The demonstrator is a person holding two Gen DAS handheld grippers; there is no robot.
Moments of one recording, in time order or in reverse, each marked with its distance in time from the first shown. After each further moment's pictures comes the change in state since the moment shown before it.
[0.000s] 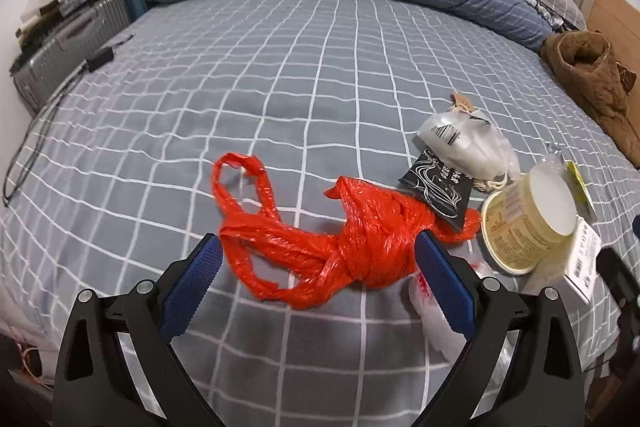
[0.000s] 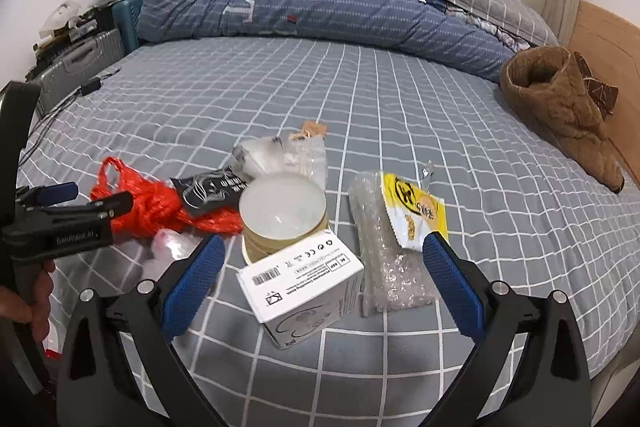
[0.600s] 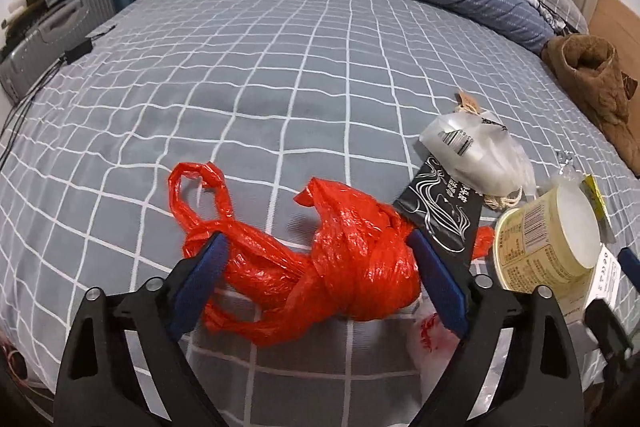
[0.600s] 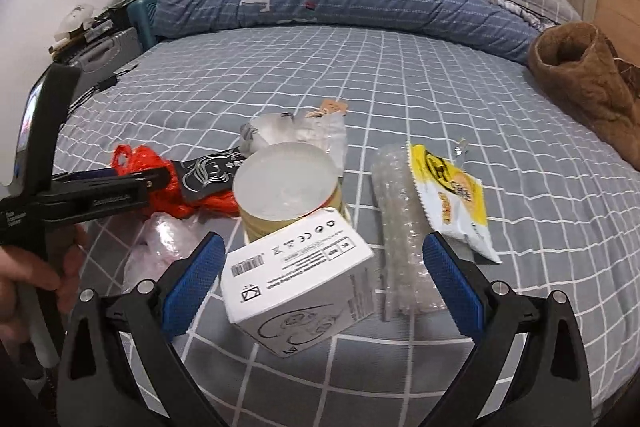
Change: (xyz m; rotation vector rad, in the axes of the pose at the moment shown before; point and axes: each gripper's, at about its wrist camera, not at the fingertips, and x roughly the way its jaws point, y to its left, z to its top) left arm 0.040 -0.008 0.009 -0.017 0.011 -0.044; right arm 0.029 -0.007 -0.016 0.010 0.015 0.144
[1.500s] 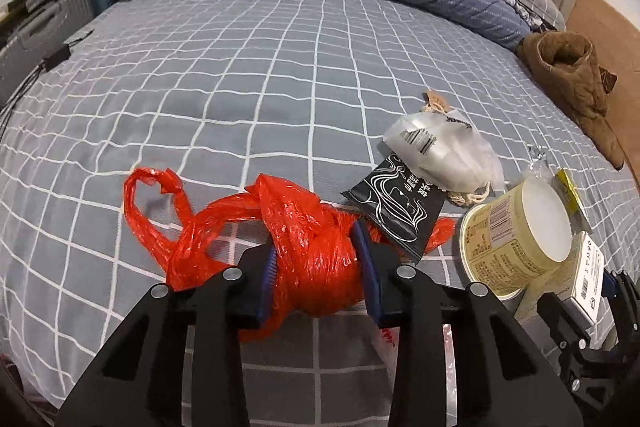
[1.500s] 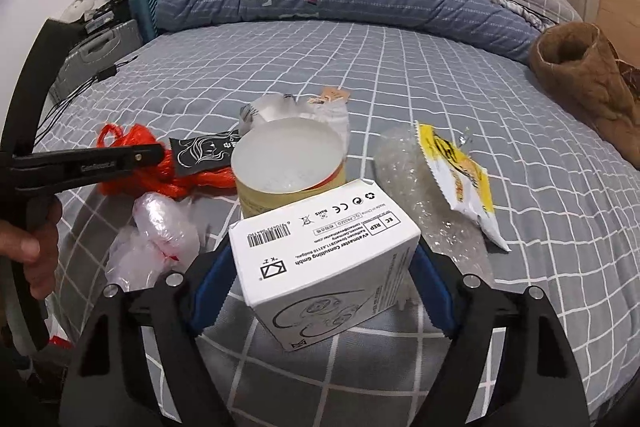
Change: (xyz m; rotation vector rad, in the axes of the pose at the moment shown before) left arm -0.009 -0.009 0.000 0.031 -0.008 -0.078; right arm 0.004 -0.001 -0.013 0.009 0.001 -0.035
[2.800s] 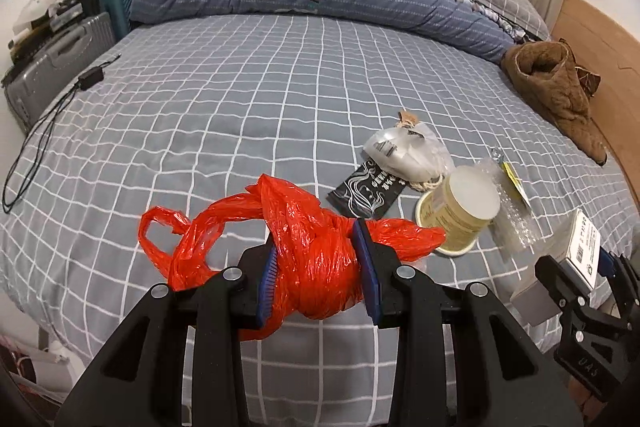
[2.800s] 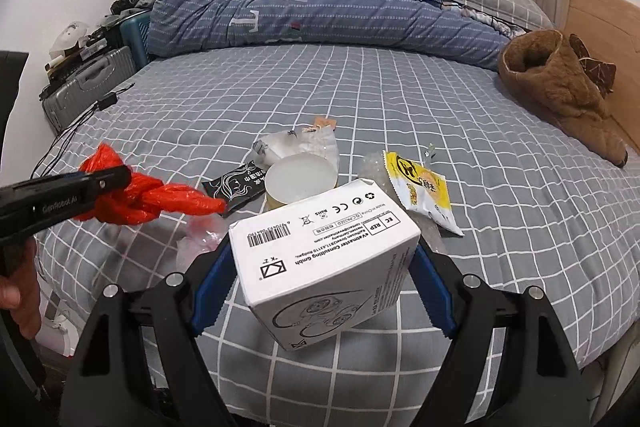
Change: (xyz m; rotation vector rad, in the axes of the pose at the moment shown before) left arm -0.104 -0.008 -0.021 0.022 -0.053 0.023; right arm -0.084 0.019 0.008 0.054 -0.047 -0.050
